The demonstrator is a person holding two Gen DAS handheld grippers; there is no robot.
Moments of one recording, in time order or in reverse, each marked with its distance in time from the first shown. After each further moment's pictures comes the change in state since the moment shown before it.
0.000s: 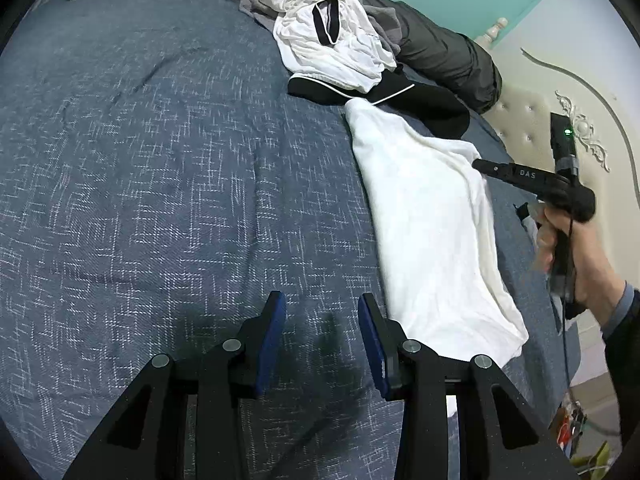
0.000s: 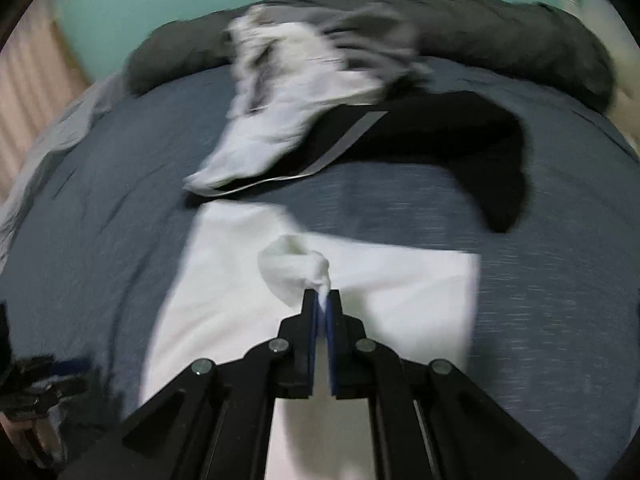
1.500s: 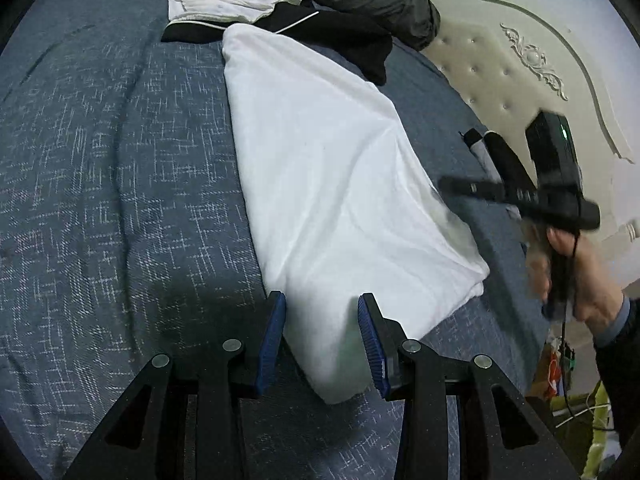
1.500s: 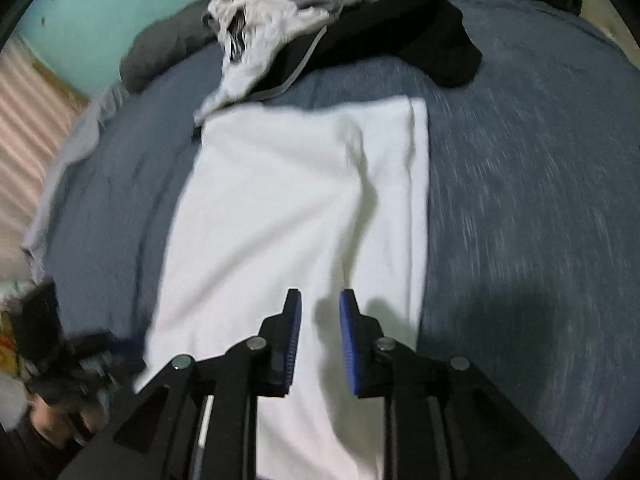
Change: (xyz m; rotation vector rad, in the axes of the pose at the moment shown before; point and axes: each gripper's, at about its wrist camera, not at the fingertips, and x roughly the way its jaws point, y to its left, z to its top) left arm 0.035 -0.073 -0.038 0.146 0.162 -0.160; right arm -0.054 -0.033 -0.122 0.139 0.154 0.161
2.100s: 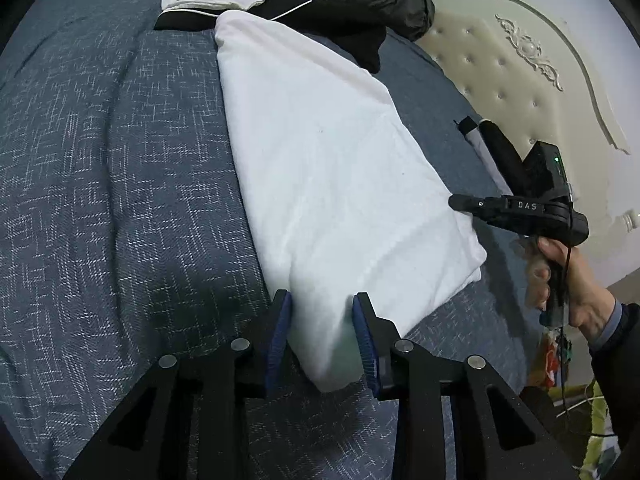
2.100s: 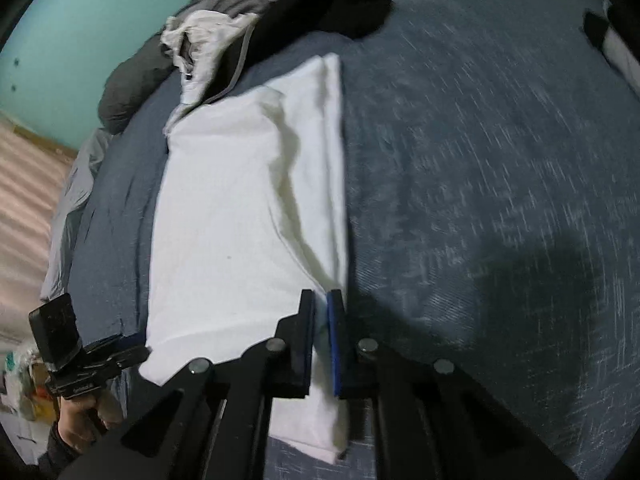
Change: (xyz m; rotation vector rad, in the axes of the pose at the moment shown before) left arm 0.003 0.000 -0.007 0.019 0.026 -0.012; right arm -0.010 -0.061 -0.047 0.254 -0.008 0.097
